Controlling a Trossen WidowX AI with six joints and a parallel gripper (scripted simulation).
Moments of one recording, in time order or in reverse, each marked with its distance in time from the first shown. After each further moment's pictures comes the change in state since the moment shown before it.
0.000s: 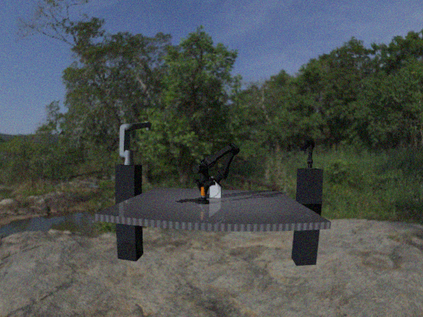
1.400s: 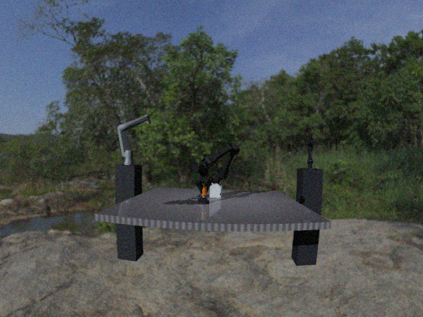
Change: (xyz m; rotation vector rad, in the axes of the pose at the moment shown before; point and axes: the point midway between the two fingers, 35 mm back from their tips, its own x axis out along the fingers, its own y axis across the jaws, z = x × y) arm -0.002 0.002 0.003 1.709 -0.006 0.004
